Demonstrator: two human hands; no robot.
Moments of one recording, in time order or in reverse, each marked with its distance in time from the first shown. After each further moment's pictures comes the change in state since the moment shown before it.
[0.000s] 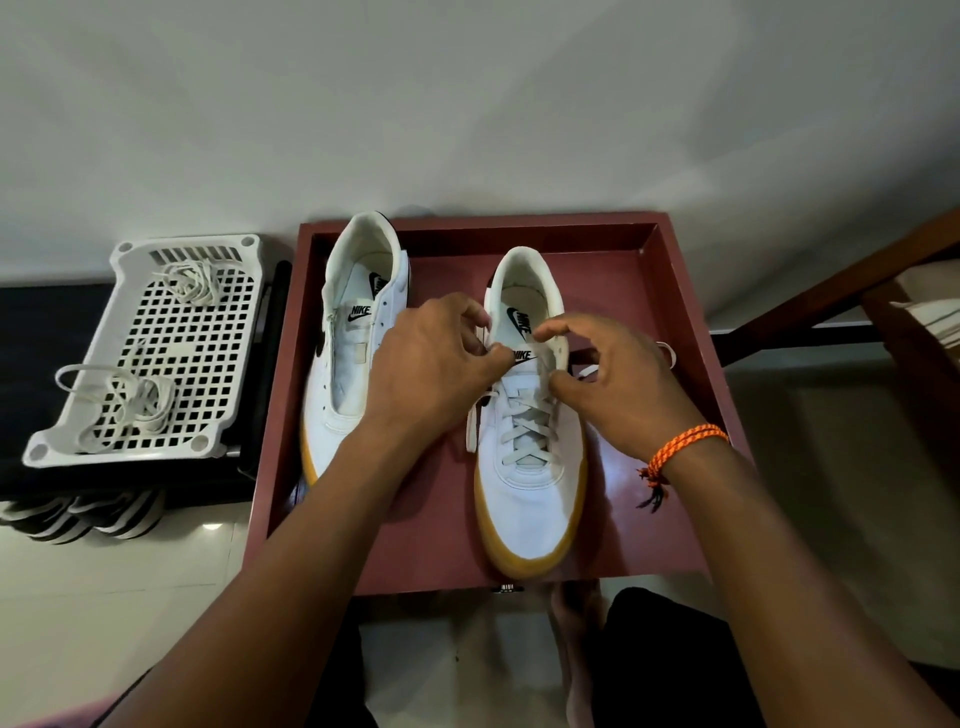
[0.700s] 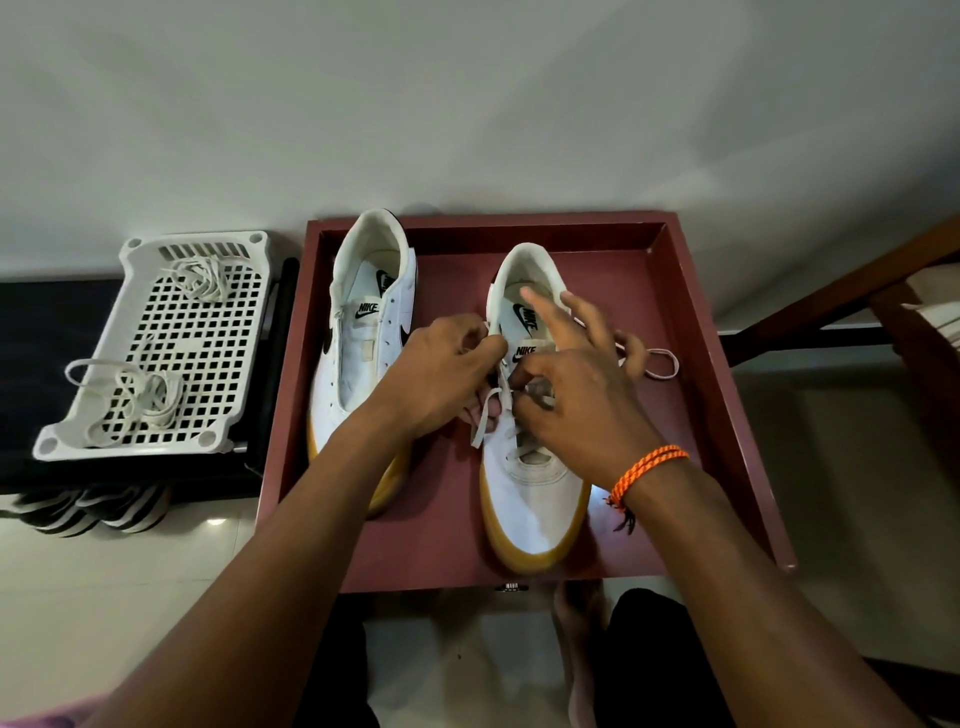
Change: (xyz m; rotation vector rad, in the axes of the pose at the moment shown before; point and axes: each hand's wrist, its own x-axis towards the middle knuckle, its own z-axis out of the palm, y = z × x) left_hand 0.005 -0.011 -0.001 -0.279 -0.323 -0.149; right_hand -0.009 -0.019 0.033 -0.441 -0.039 -0.122
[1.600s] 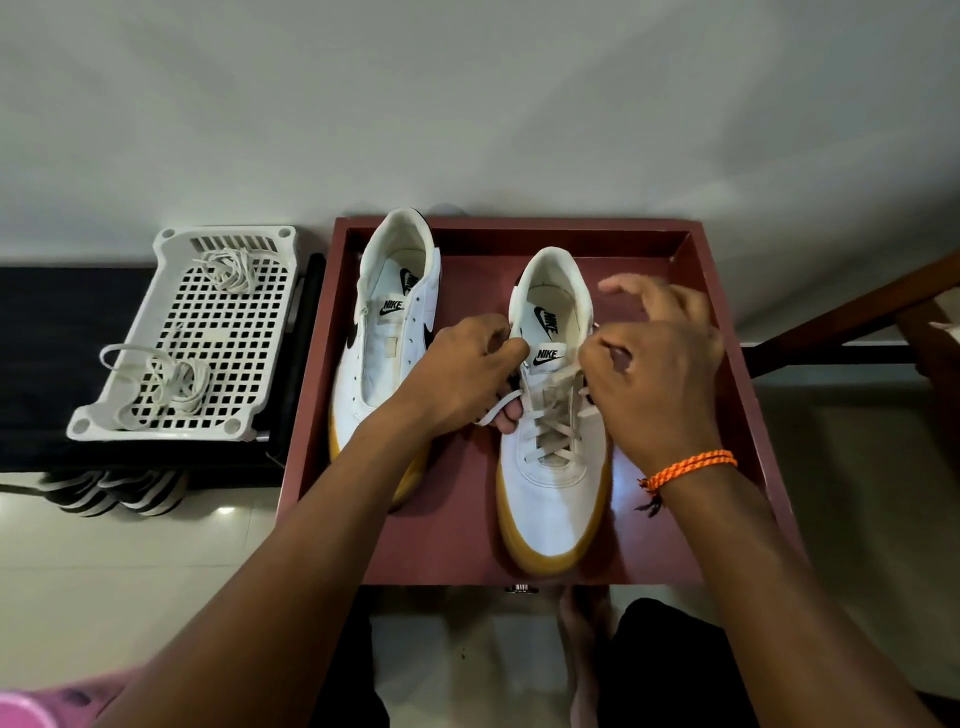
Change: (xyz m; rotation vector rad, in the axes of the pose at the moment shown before) left_hand -0.006 0.007 -0.001 -0.109 -0.096 -0.023; right_hand 0.006 0.011 -0.019 0.059 0.356 0.099
